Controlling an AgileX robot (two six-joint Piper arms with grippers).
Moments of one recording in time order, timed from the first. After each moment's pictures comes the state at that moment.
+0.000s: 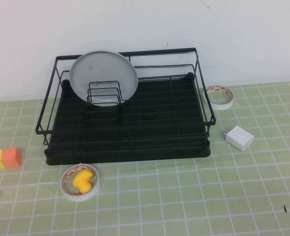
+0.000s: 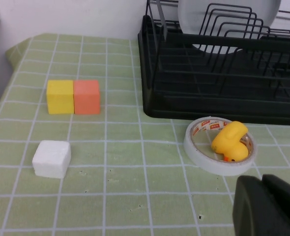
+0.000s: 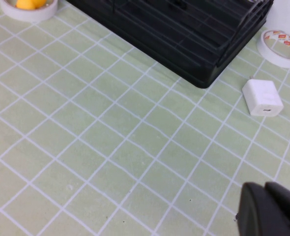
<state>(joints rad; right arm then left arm) 0.38 0.43 -0.31 0.20 0.53 -0.51 -0.09 -0.02 0.02 -0.06 0.35 -0.10</state>
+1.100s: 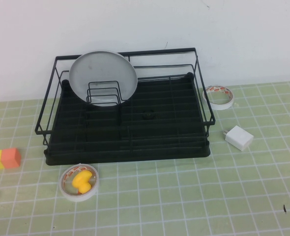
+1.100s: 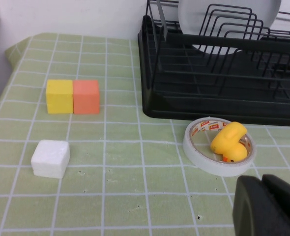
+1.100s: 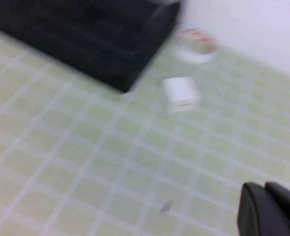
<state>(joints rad) 0.17 0.33 -0.31 0.20 0.55 -0.51 -0.09 -0.02 0.02 -0.06 0.35 -0.11</state>
